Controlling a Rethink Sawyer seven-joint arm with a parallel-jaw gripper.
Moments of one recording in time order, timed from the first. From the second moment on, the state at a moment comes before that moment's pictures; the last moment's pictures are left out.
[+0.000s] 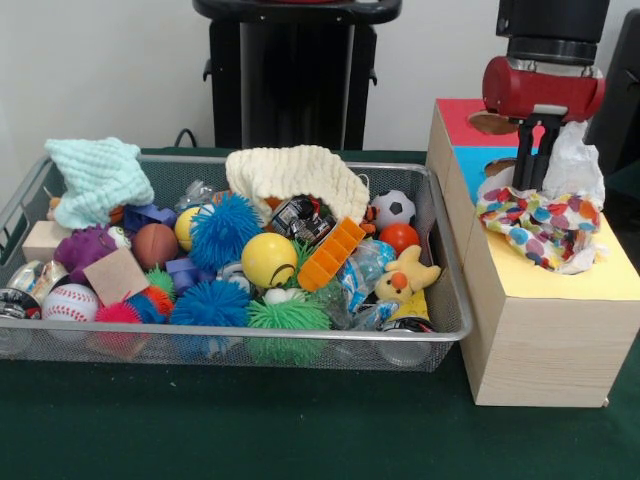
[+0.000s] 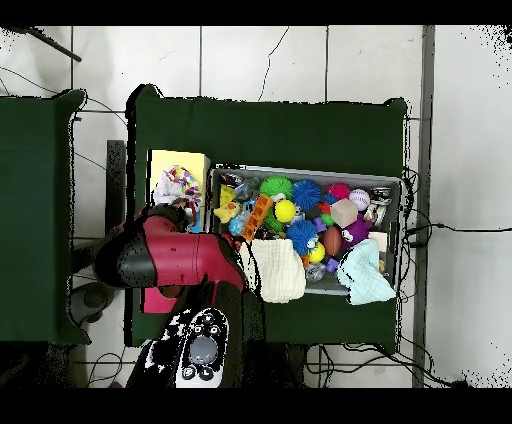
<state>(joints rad) 0.20 -0.68 -0.18 1.71 0.10 0.21 1.59</state>
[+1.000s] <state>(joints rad) 0.24 -0.68 -0.18 1.67 0.14 0.21 1.59</state>
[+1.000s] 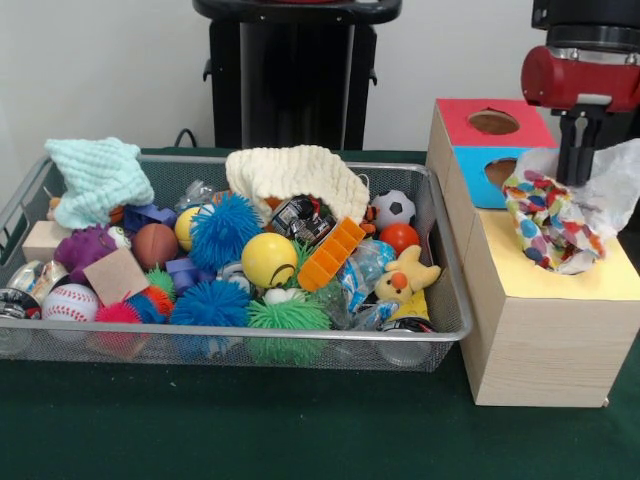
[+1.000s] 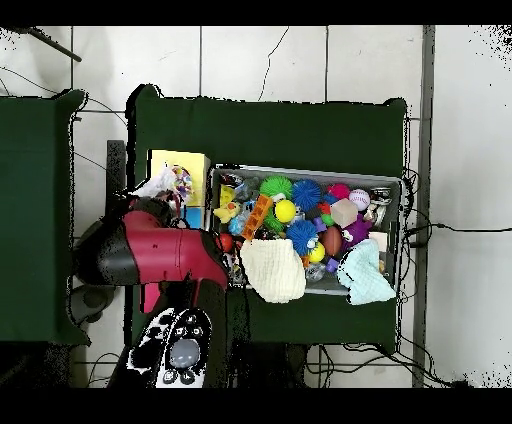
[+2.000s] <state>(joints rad) 0.20 -0.67 -0.17 1.61 0.18 0.23 1.59</state>
